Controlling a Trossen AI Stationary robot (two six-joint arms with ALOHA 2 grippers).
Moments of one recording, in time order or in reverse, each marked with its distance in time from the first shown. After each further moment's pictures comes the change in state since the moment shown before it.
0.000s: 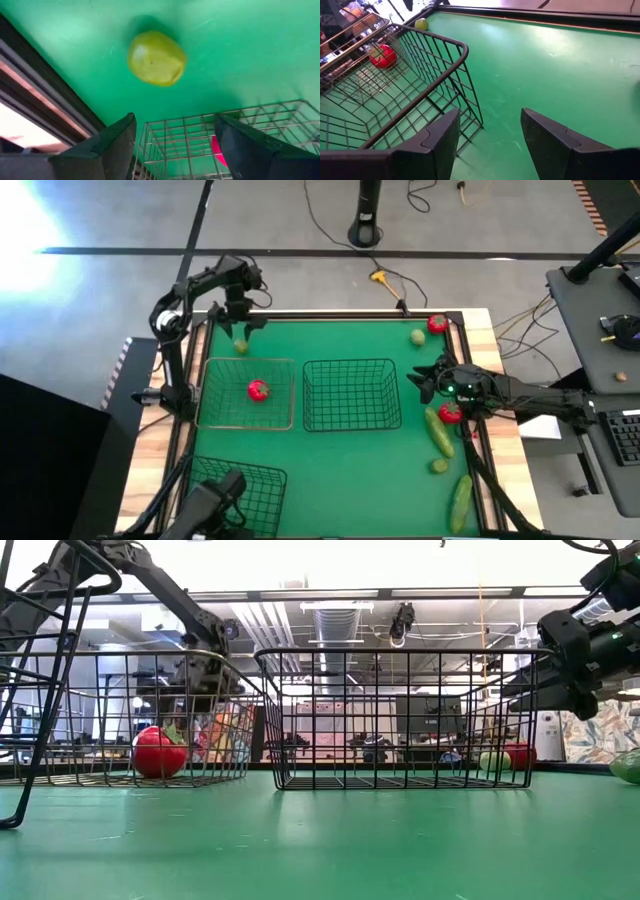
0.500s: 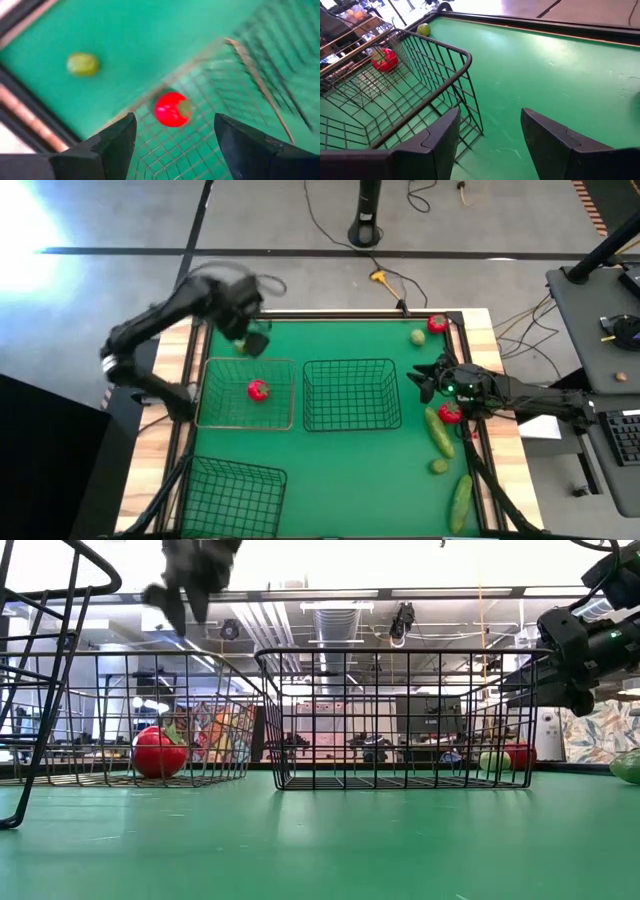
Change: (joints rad) left arm -0.551 -0.572 0.001 0.052 -0.132 -0.150; right arm 0.000 0.000 -0.002 0.039 0.011 -0.035
